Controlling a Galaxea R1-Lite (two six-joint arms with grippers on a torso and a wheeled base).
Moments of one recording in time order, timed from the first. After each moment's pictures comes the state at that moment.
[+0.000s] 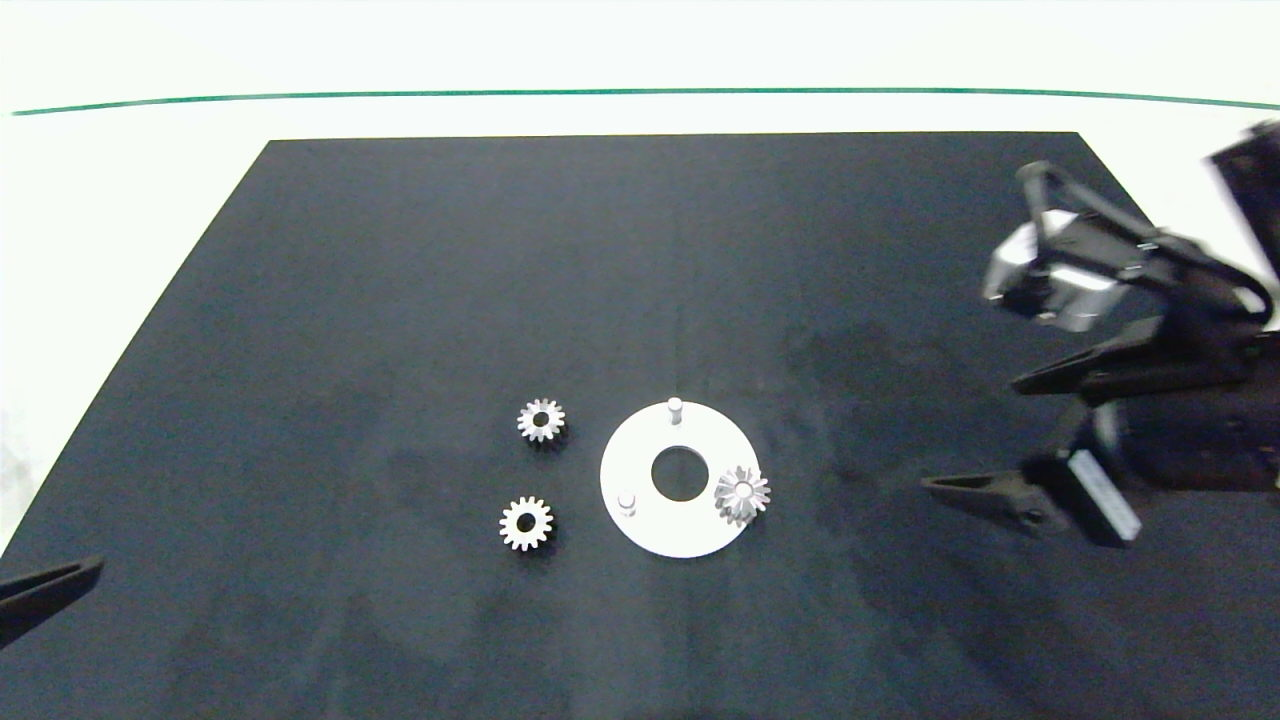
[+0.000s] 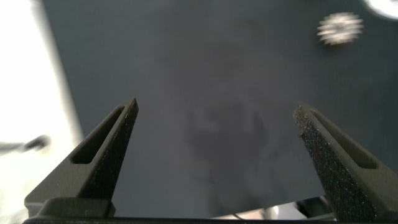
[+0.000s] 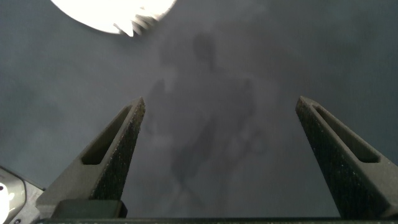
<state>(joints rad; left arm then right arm) -0.09 0.85 -1.01 0.63 -0.01 0.29 0.64 1.43 -1.32 0.63 -0.27 -0.23</state>
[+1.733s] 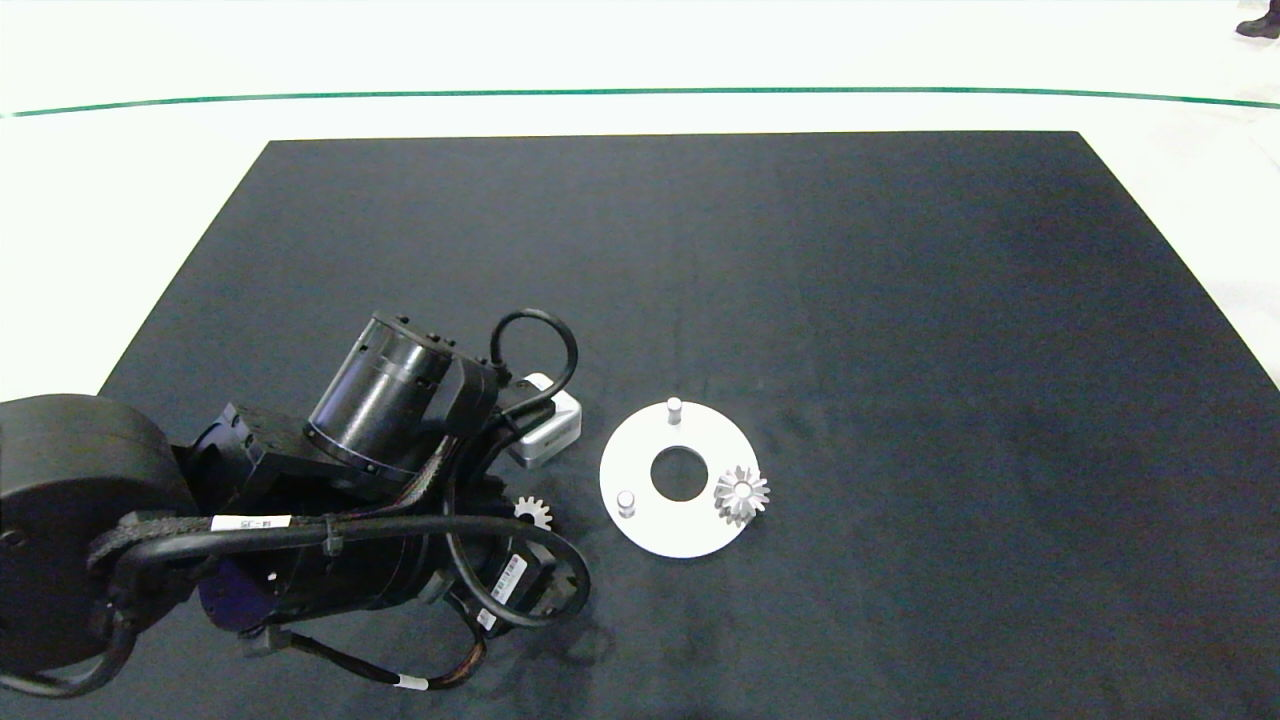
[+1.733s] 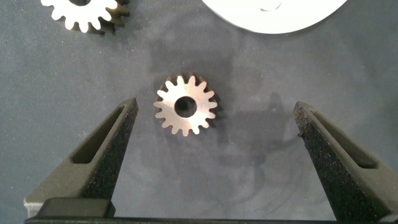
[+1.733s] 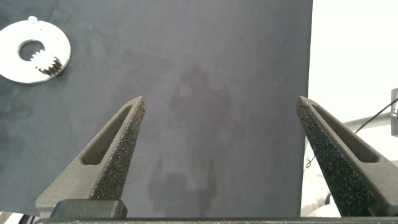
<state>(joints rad) -0.71 1.58 -0.97 0.17 0.16 0.16 0.33 0.61 -1.11 0.63 -0.28 -0.22</state>
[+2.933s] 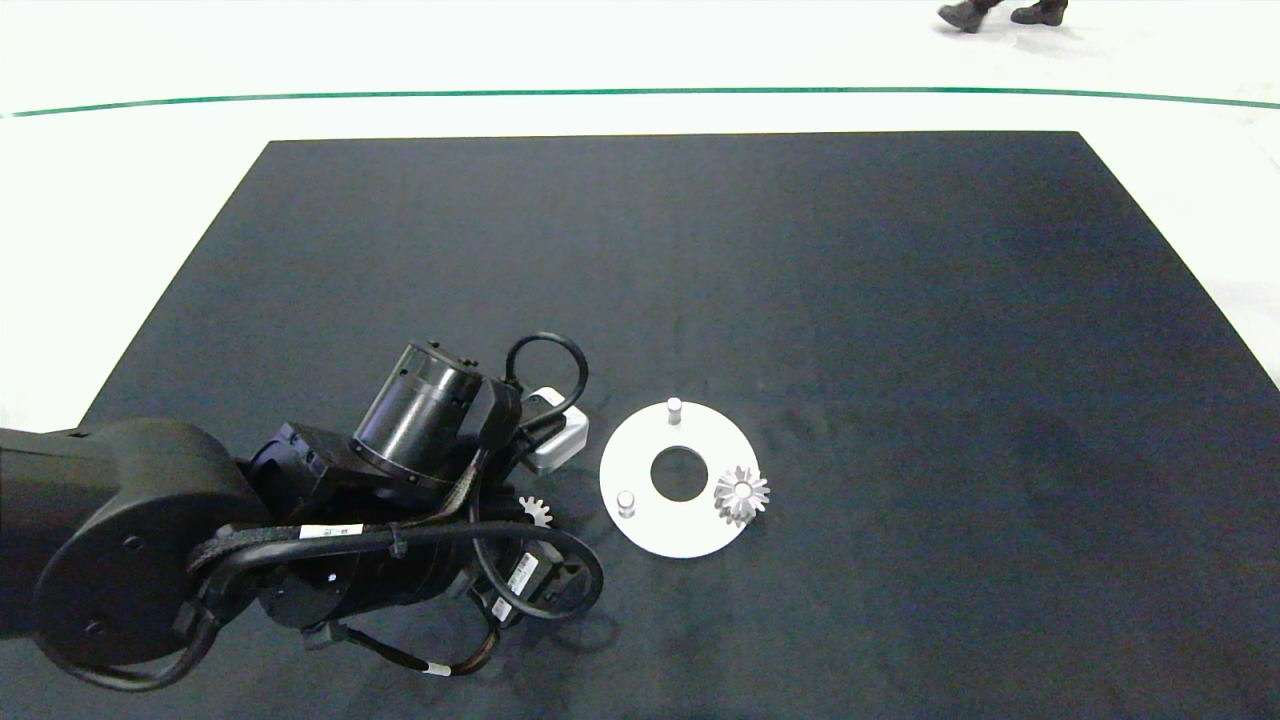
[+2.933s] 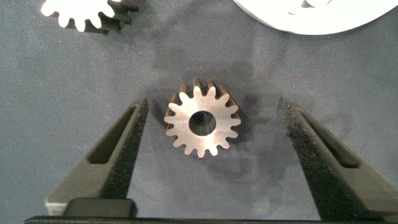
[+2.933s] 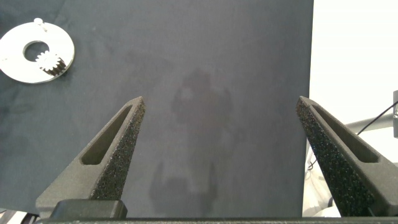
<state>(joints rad) -0.69 1.64 -0.93 0.08 0.20 0.19 0.34 0.59 -1.10 0.63 -0.27 -0.22</state>
